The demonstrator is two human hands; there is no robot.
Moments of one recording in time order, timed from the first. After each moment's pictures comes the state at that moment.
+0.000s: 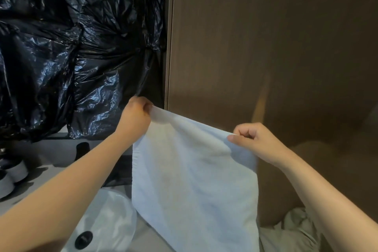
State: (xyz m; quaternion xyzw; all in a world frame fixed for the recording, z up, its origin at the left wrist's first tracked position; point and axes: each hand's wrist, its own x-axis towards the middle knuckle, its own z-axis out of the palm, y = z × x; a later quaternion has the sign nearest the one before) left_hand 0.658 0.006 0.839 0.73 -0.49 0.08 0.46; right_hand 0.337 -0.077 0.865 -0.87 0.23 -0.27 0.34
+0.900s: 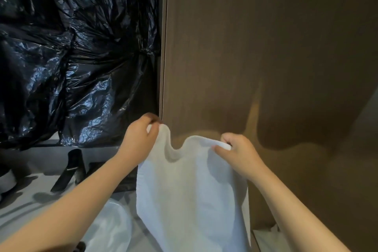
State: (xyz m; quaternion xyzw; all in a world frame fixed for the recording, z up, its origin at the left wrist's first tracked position) left_hand 0.615 0.030 0.834 0.70 -0.53 -0.02 0.48; right_hand 0.367 -0.066 0.831 -0.85 0.39 -0.30 0.17
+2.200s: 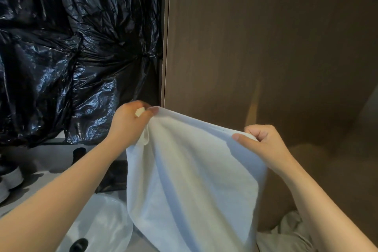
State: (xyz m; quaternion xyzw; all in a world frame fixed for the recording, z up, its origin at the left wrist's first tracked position) left_hand 0.632 0.044 0.867 0.70 -0.49 0.03 0.52; right_hand 0.318 -0.058 0.868 -0.82 0.25 -0.40 0.31
